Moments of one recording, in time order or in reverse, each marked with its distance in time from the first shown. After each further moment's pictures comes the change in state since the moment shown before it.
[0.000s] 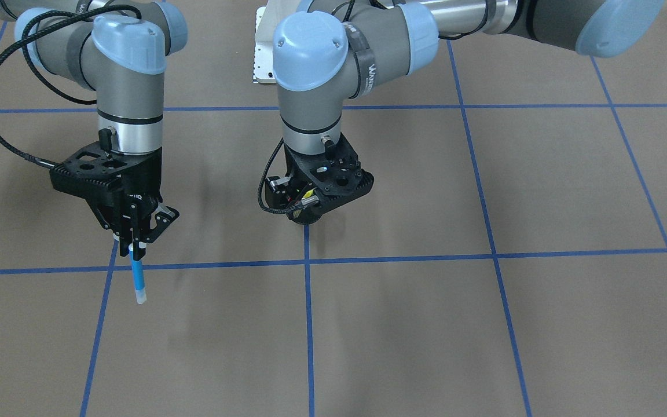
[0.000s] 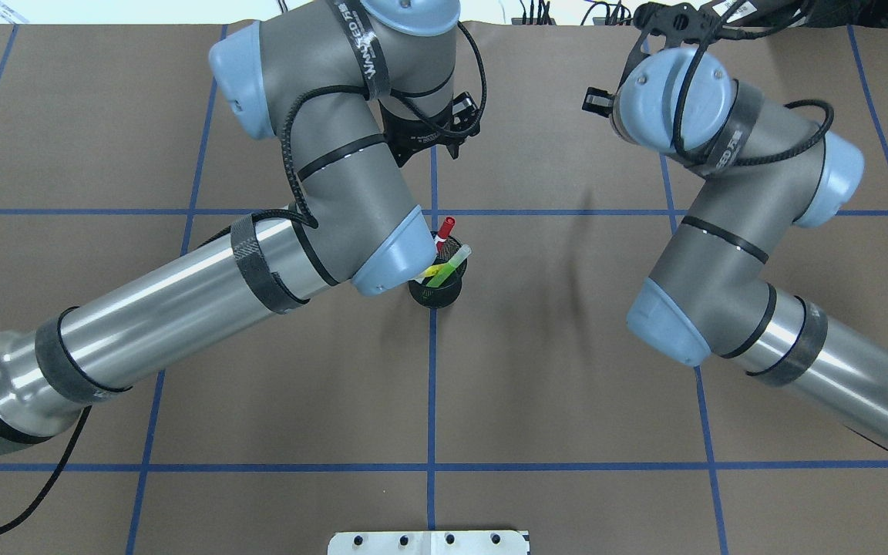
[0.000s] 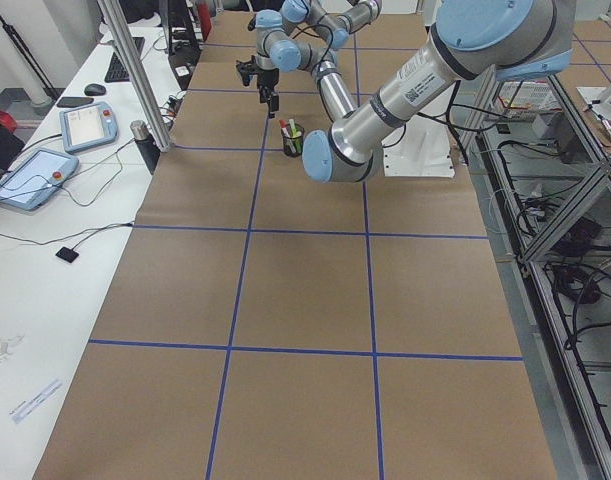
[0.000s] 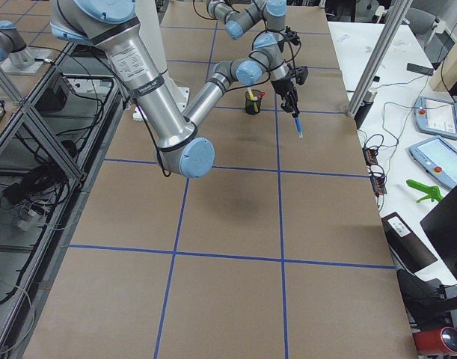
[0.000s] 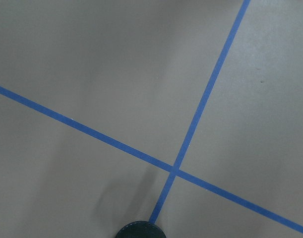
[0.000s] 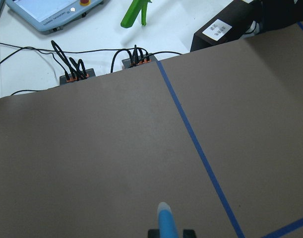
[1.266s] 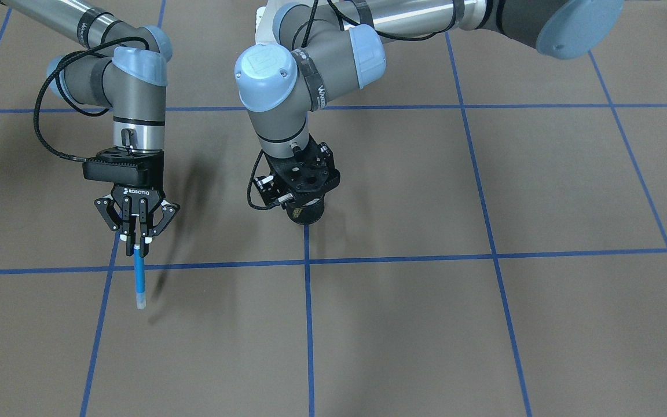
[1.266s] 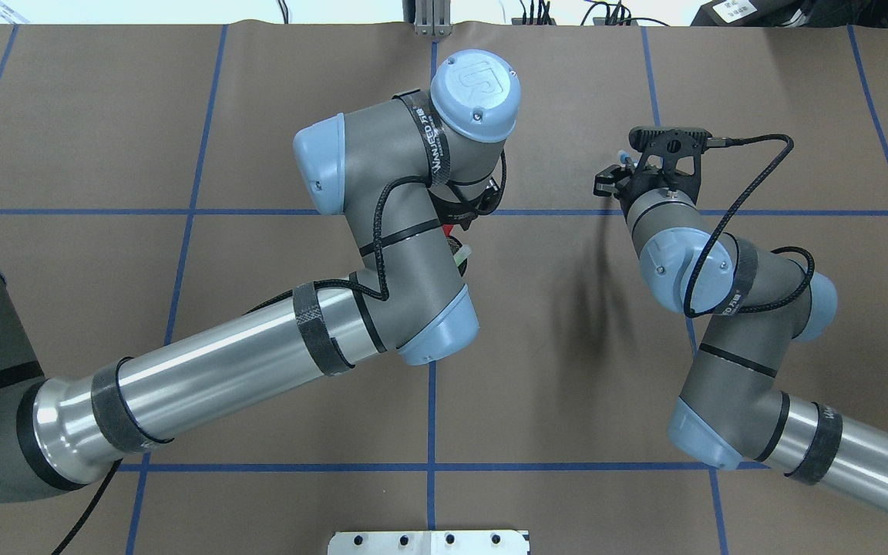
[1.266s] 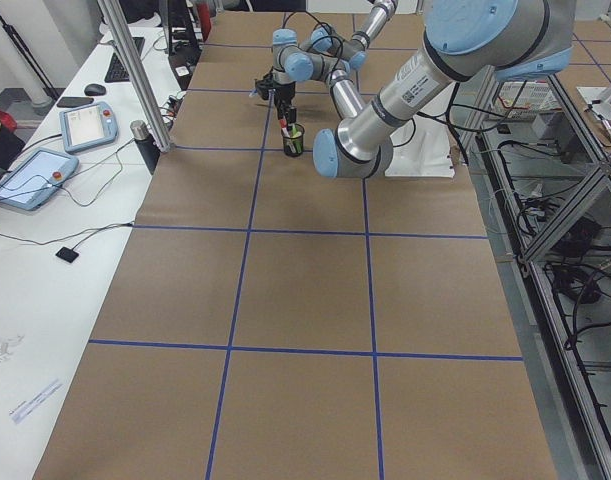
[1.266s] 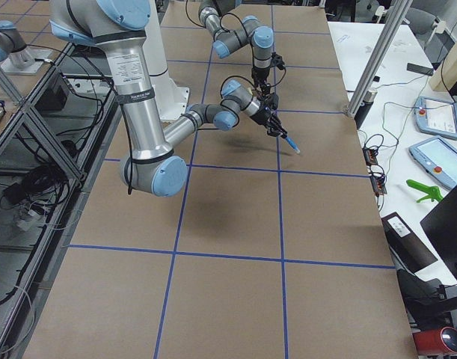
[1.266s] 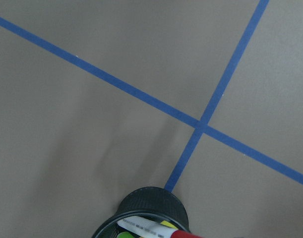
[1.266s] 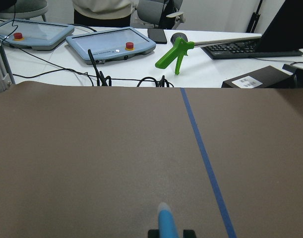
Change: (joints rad) left arm 0.106 -0.016 0.090 0.012 0.041 -0.066; right arm -0.167 -0.214 -0.066 0.400 -0.342 -0.198
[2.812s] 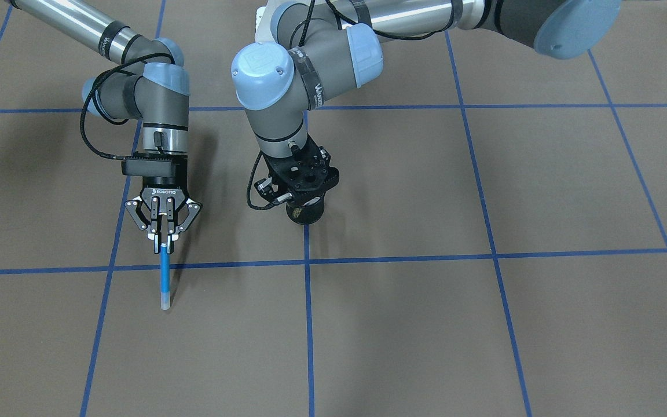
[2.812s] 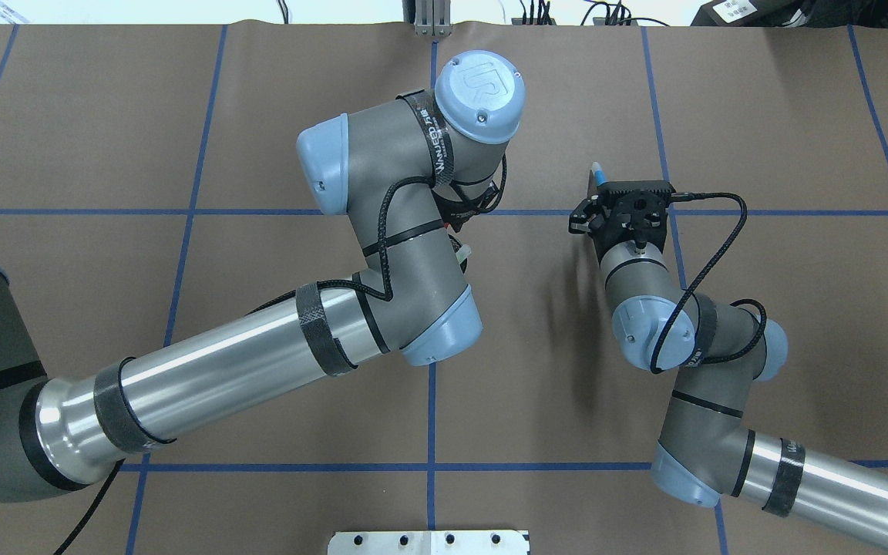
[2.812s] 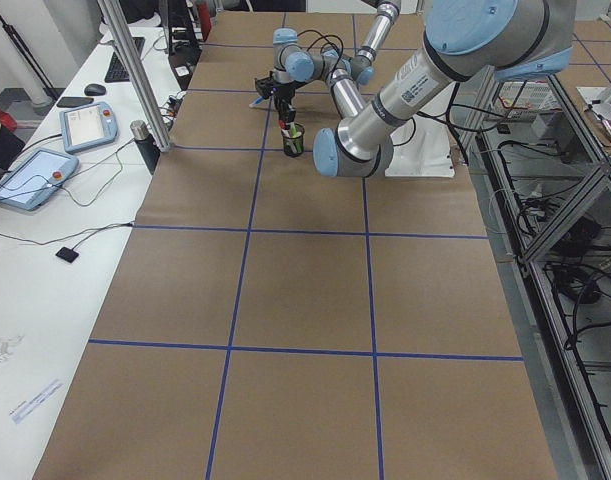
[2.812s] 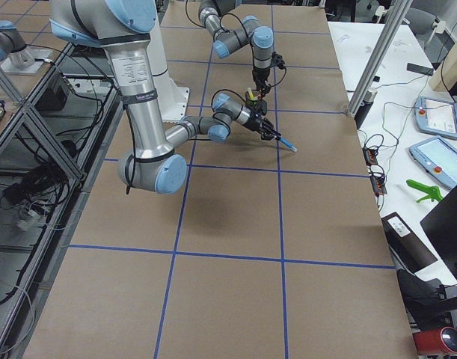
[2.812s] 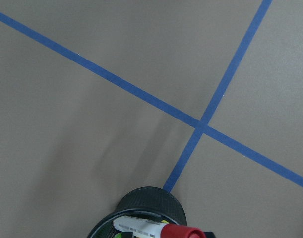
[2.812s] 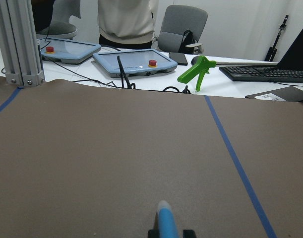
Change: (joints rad) left arm 0.000 -0.005 0.003 0.000 0.023 -0.020; right arm -0.107 0.007 -0.141 0.210 -0.151 0.004
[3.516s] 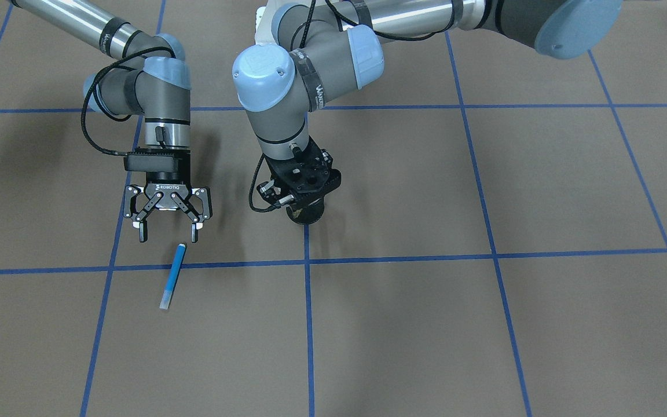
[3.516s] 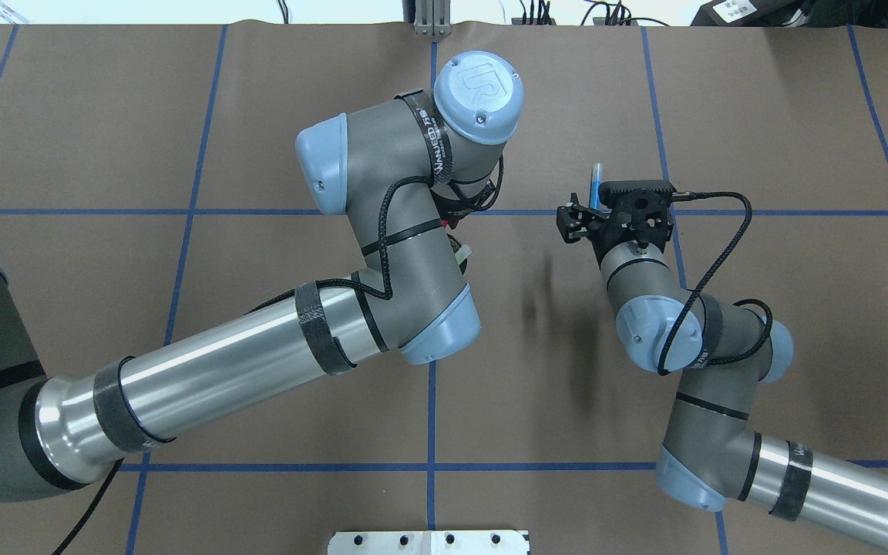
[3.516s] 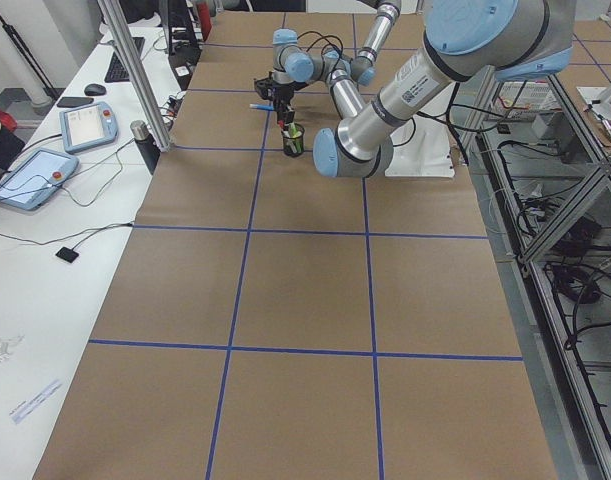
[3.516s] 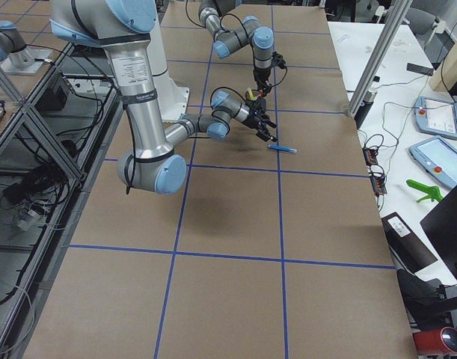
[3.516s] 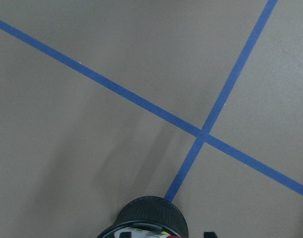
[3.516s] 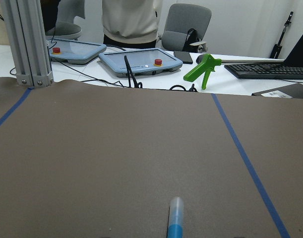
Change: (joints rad) left arm -0.001 0.001 0.003 0.000 0.020 0.002; right arm 0.004 -0.026 0.049 -0.002 0.048 0.000
